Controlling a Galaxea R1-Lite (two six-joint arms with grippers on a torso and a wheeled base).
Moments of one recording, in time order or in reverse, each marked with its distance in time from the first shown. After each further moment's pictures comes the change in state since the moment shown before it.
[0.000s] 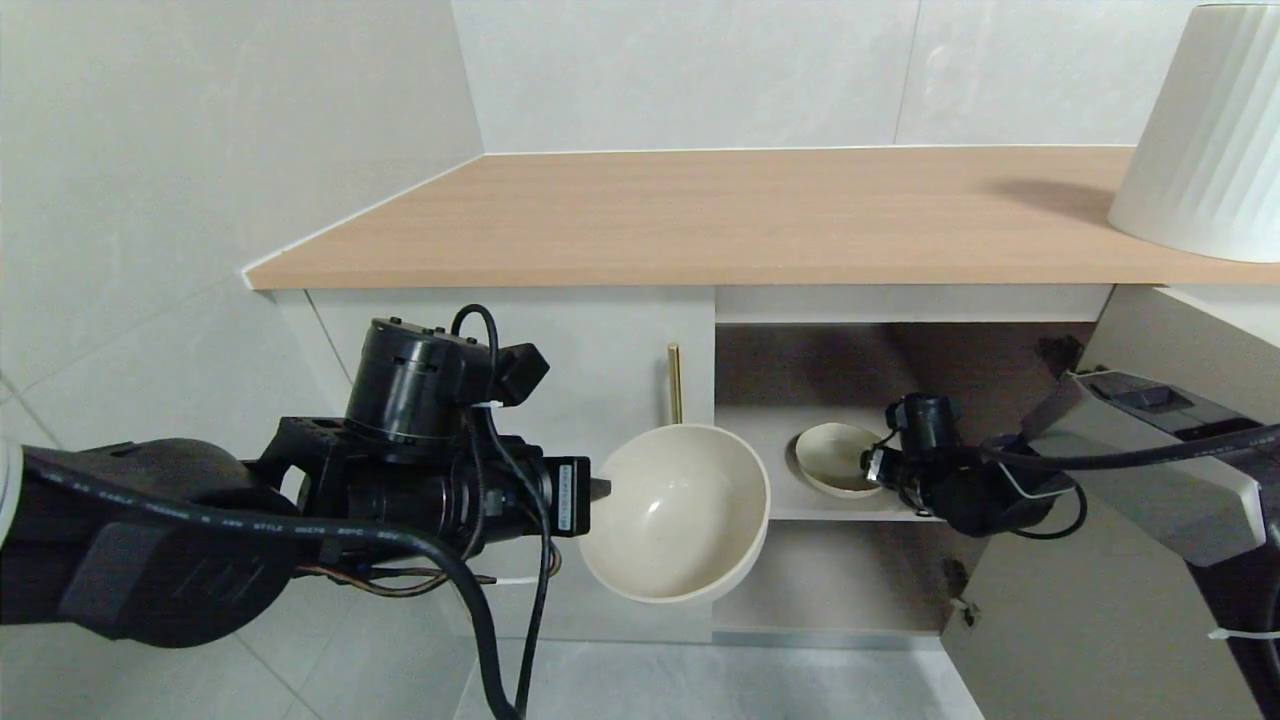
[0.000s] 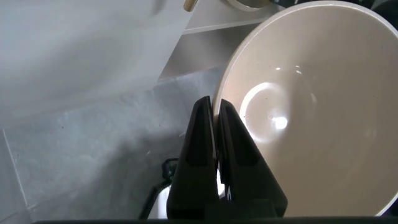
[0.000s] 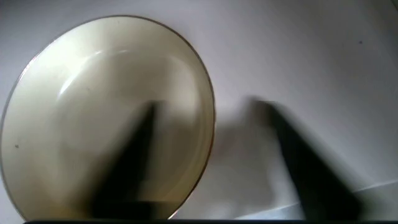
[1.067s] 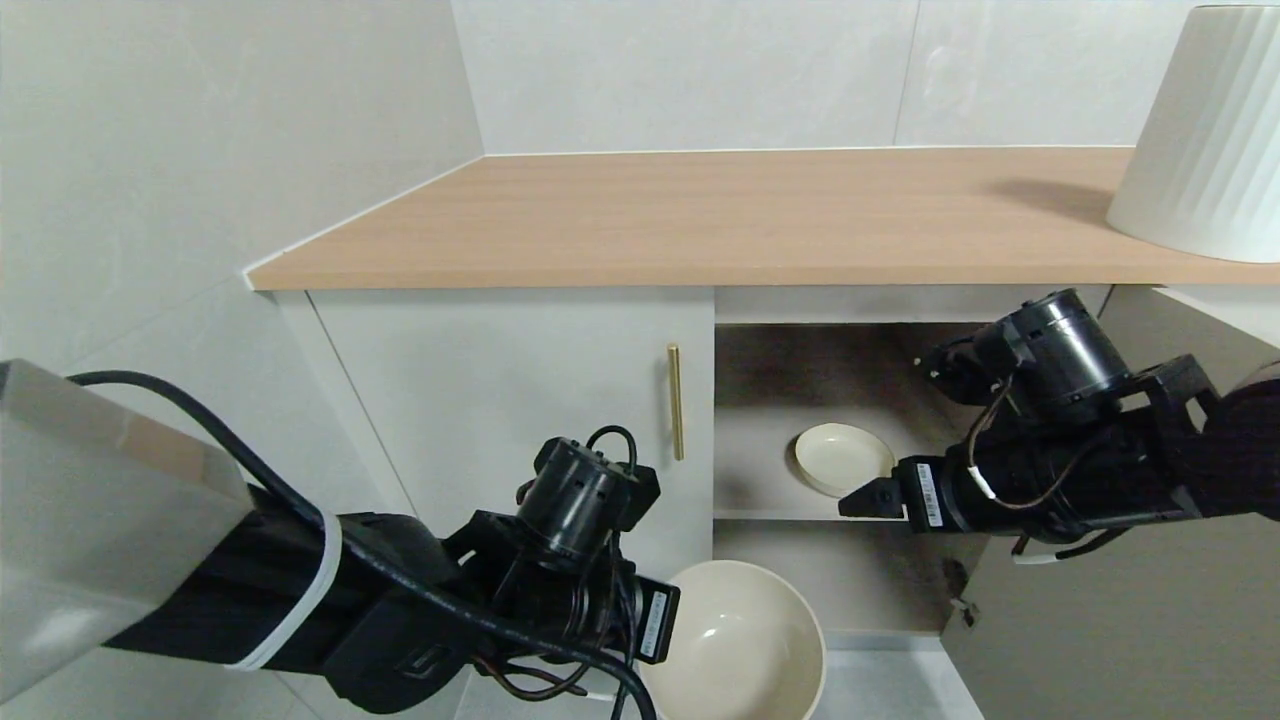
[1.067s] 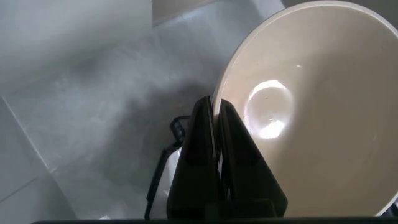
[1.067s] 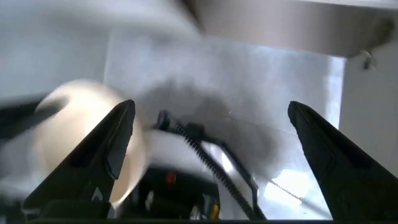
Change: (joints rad) left arm -0.173 0.230 0.027 -0.003 0.096 0.052; right arm 0.313 -0.834 0.300 0.776 0.314 -0.059
